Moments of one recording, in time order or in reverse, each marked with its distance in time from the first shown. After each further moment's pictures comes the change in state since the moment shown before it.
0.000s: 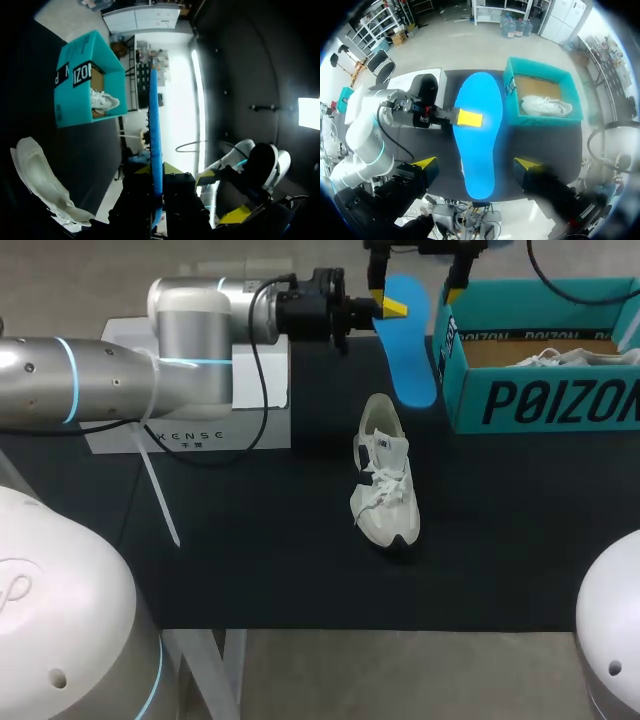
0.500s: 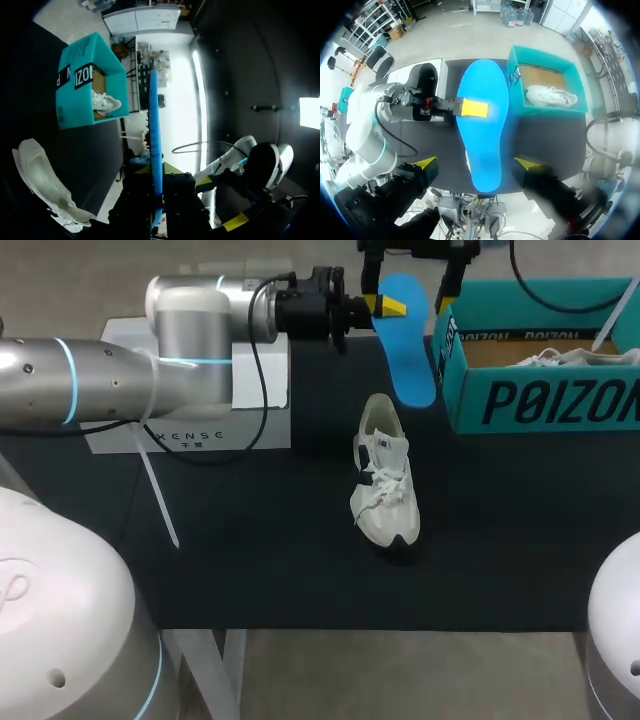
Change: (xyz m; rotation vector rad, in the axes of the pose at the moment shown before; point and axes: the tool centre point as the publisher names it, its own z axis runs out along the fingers) left arm -0.002 -0.004 -0.003 0.016 -0.015 -0.005; right arm 0.009 -0.007 0.006 0.082 0.033 0.030
